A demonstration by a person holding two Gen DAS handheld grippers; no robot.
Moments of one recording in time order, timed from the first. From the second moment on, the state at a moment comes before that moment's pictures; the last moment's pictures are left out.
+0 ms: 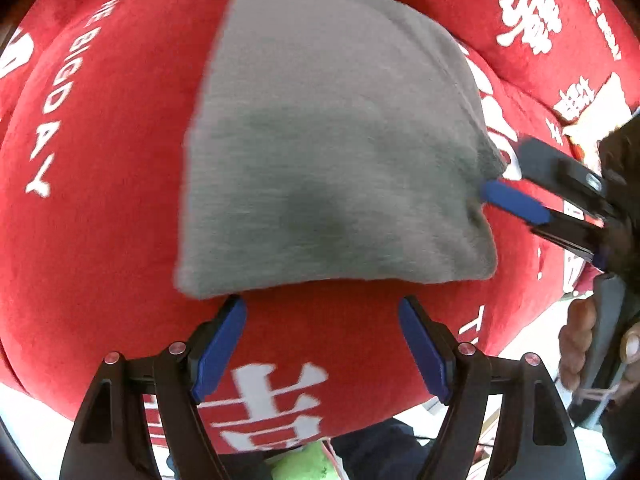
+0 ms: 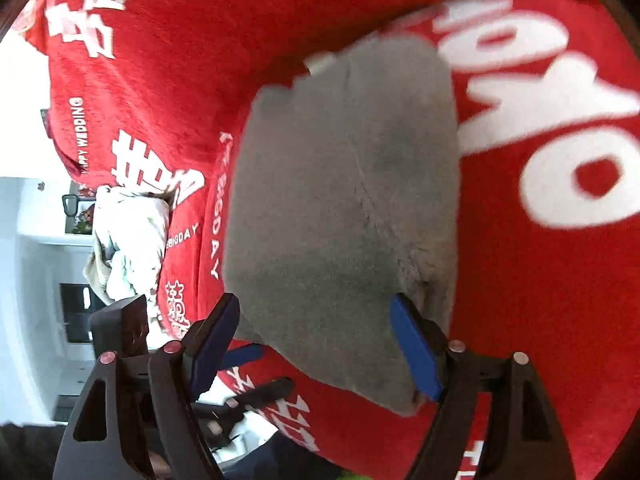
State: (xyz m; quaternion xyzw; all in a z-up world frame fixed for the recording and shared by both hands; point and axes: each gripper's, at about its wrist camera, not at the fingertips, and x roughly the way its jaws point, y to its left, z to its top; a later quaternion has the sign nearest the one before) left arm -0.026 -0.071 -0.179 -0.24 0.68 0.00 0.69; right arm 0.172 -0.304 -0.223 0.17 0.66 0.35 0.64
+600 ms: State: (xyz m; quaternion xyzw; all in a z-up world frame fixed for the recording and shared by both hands) left arm 0.080 -0.004 -0.215 -0.34 0.65 -0.05 0.68; right arm 0.240 -0.287 -0.281 0.22 0.68 0.26 0.65
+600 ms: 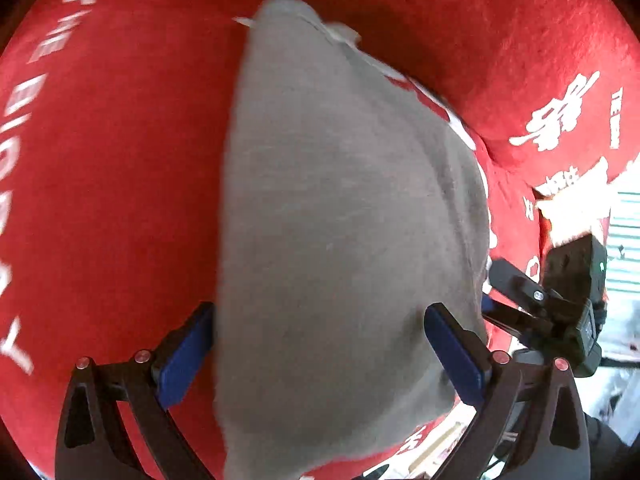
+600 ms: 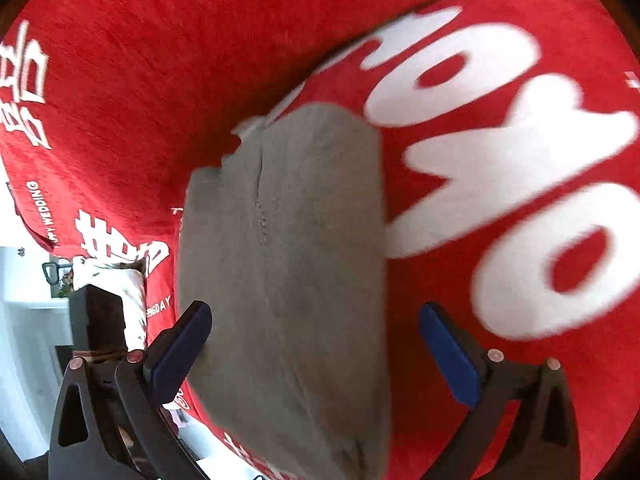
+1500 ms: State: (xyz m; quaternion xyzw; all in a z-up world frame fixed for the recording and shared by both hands) left arm 0.081 -0.039 -0.176 -0.22 0.65 -0.05 0.73; right arm 0.216 -0.217 -0.234 0.05 0.69 0.30 0.66
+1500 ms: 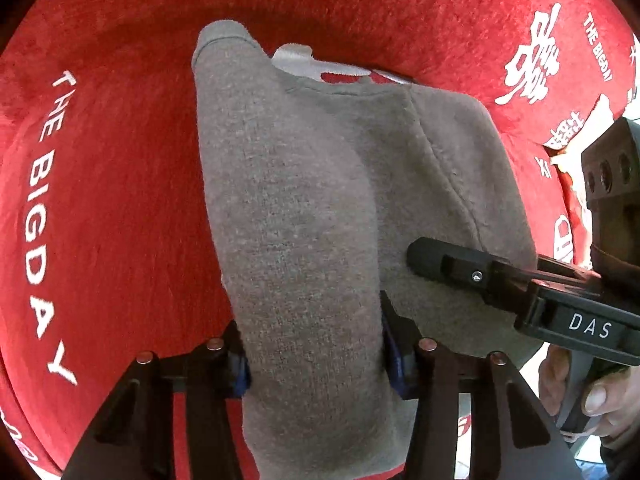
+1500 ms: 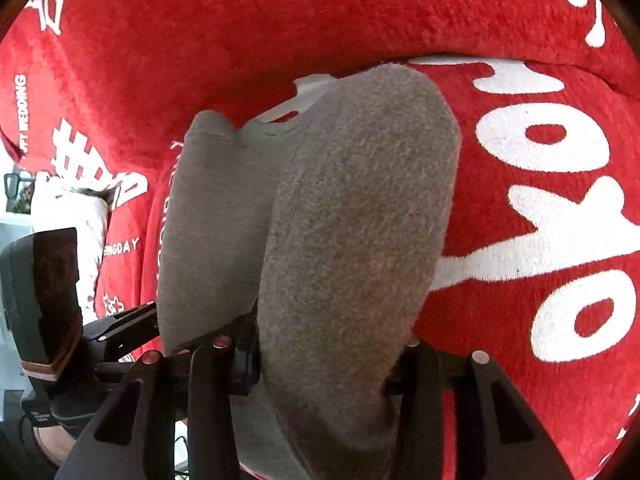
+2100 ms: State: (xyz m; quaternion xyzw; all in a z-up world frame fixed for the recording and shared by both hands) left arm 0.027 -0.035 -0.163 -0.23 0.65 -0.03 0.72; right arm 0.173 -0.204 -0.222 0.03 0.70 0.30 0.65
